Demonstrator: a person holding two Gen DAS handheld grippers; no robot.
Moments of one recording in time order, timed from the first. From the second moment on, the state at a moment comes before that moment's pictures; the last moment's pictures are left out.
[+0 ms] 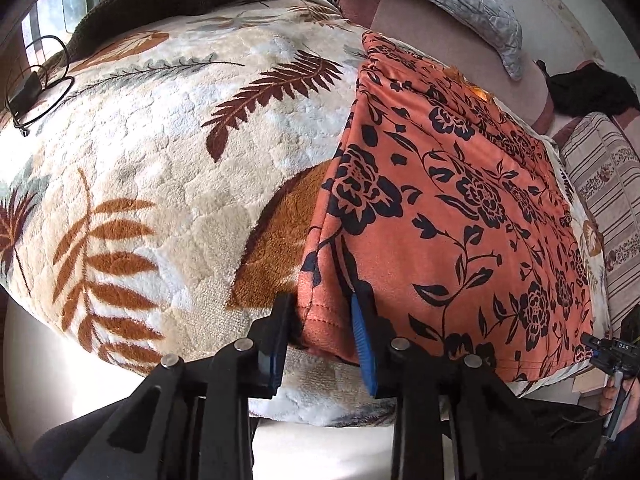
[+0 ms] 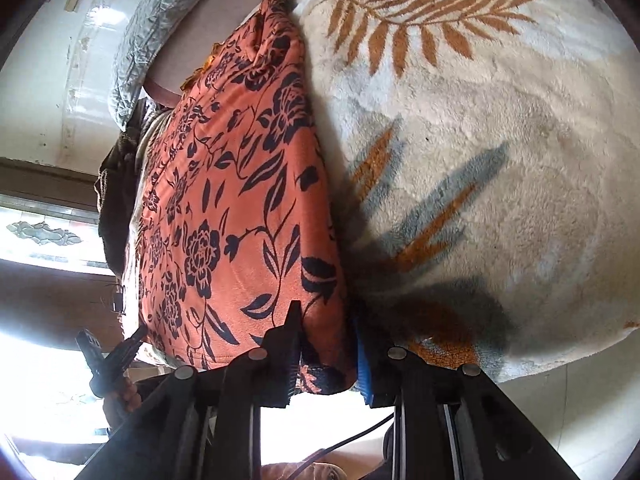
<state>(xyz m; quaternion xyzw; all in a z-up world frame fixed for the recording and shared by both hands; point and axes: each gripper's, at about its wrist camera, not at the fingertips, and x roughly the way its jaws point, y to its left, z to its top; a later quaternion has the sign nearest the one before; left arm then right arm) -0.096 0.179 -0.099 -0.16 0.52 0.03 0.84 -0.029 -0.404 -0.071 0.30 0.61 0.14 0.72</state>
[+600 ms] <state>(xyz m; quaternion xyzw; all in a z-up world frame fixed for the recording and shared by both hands) -0.101 0.162 -0.085 -0.10 0.50 0.03 0.86 -0.038 -0.388 -0.042 0.28 0.60 0.15 0.74</state>
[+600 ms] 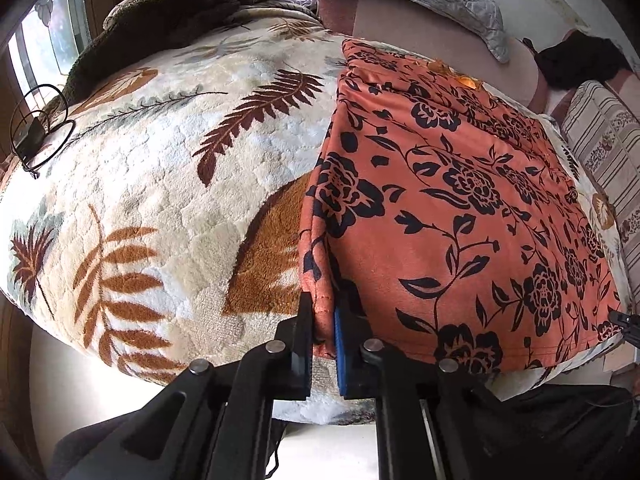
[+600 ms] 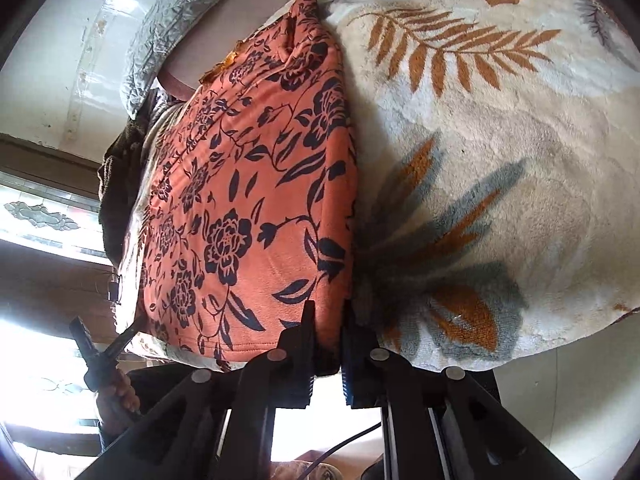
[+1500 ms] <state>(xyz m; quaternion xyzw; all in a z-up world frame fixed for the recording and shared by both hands) -0.081 0.178 -0.087 -0.14 0.53 0.03 0.84 -0.020 -0.412 -0.068 0.33 0.60 0.16 0.71</state>
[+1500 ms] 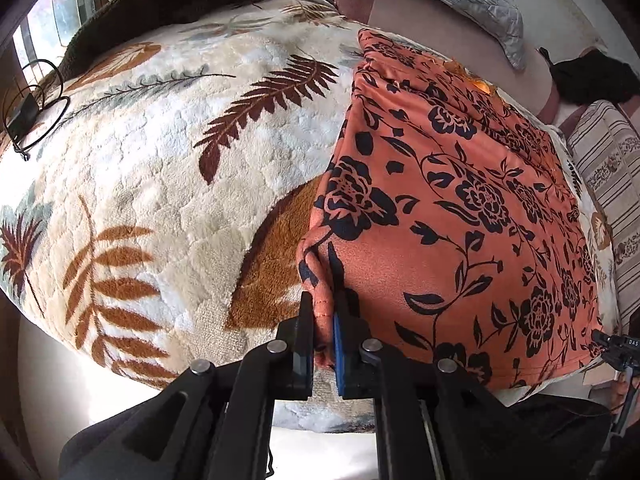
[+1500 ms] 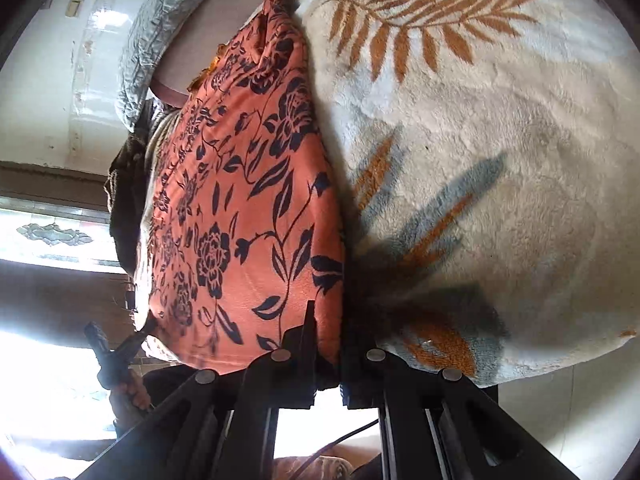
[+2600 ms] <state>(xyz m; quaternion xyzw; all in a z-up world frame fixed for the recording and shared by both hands) 0.155 0.218 -0.047 -0.18 0.41 0.03 0.89 0.141 -0.392 -0.038 0.41 0.44 0.08 0.80</state>
